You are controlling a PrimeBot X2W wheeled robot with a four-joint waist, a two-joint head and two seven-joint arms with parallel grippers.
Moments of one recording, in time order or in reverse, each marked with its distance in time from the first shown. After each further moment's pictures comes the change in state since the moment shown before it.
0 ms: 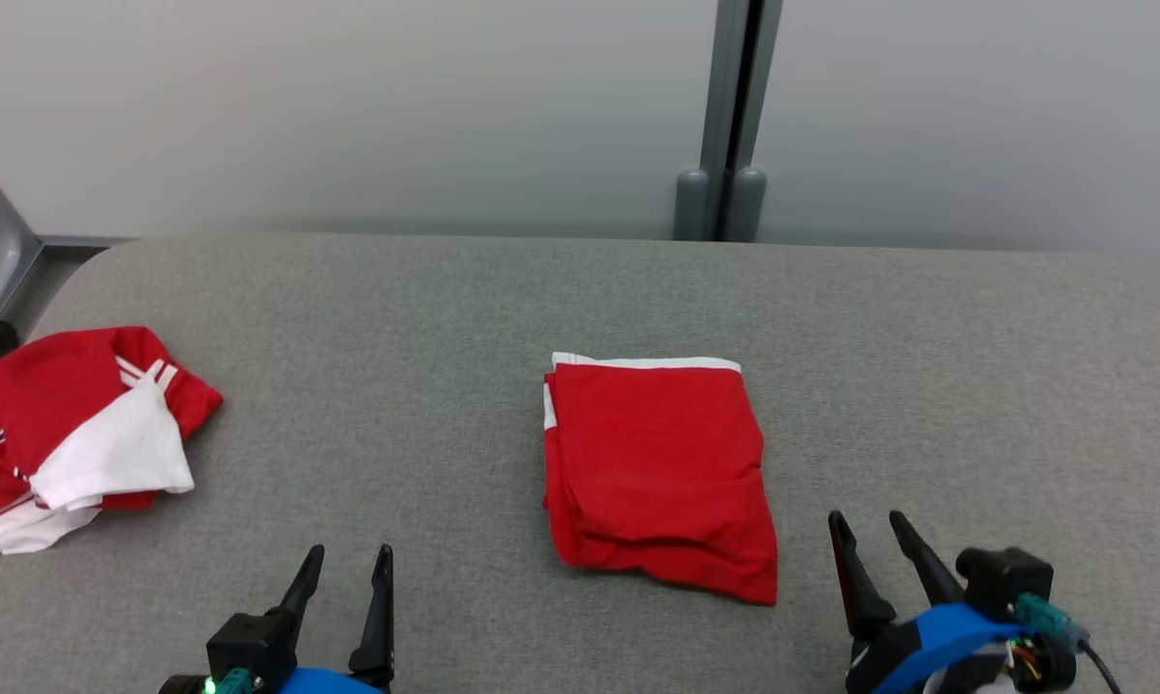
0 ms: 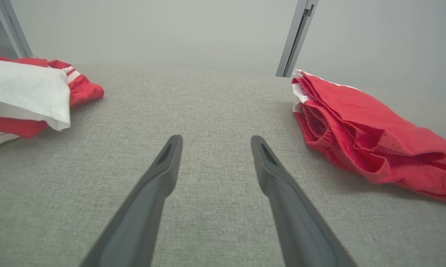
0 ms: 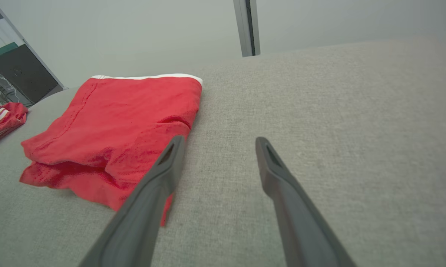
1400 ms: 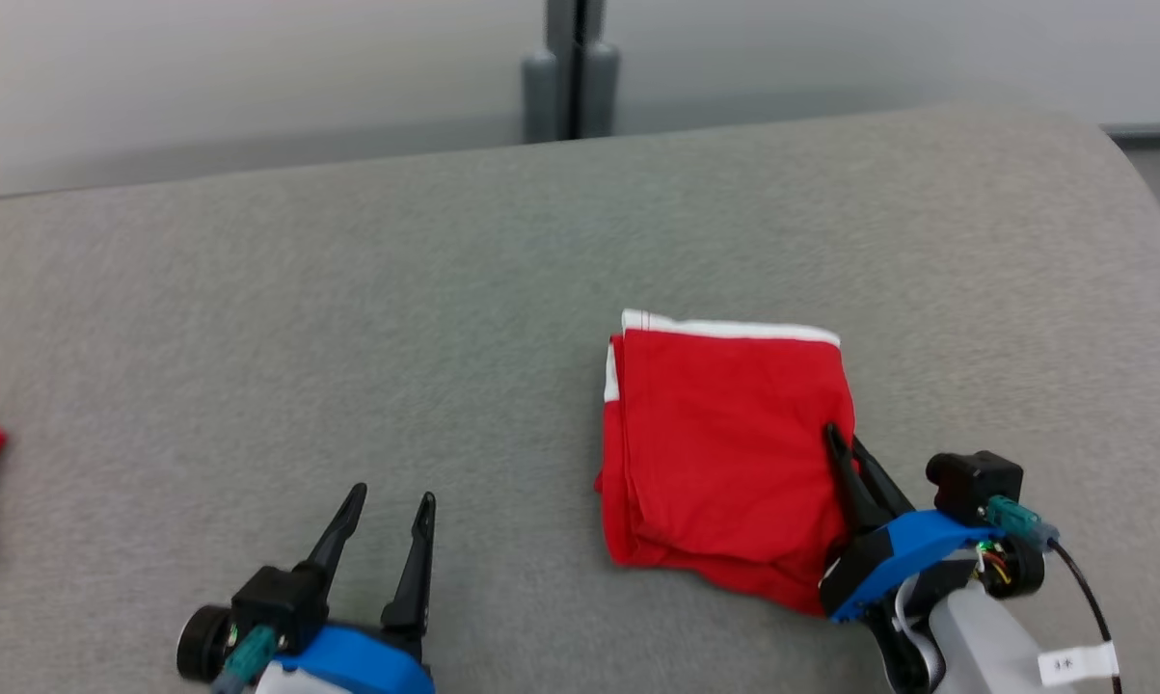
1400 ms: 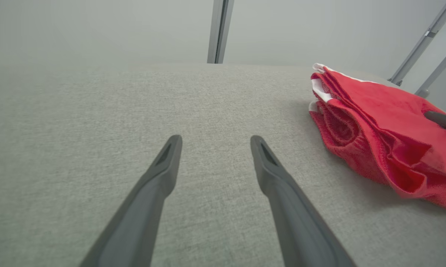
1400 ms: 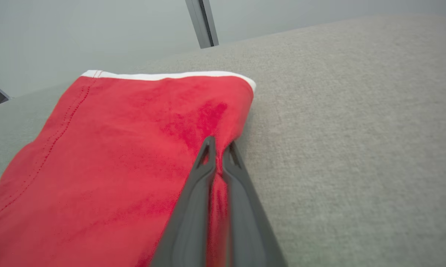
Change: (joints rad) left arm -0.067 0.063 -0.145 -0.093 -0.078 0.000 0.000; right arm -0.243 0.000 0.046 0.154 0.034 0.000 -0.002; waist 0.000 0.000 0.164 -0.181
